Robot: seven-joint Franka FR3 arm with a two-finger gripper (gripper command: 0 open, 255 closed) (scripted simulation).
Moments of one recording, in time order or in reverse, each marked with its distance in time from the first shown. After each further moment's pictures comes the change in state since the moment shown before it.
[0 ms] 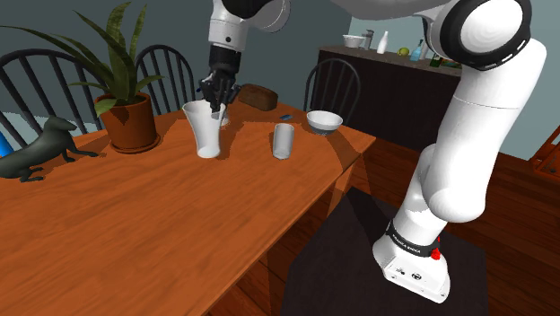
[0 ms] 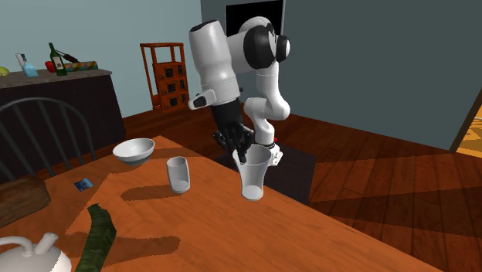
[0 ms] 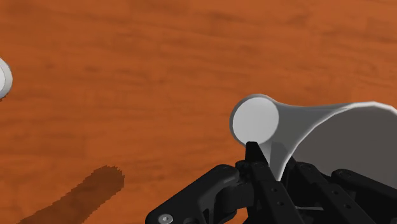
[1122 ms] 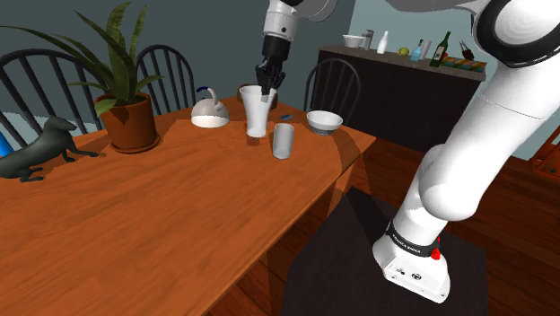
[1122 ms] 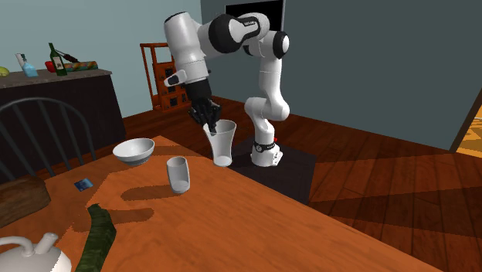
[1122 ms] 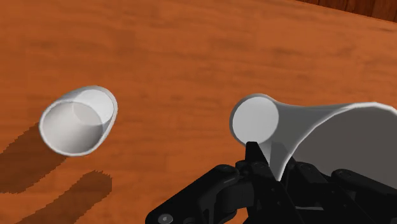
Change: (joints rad) arm -0.128 -0.211 -0.134 -0.172 -0.007 -0.108 -0.239
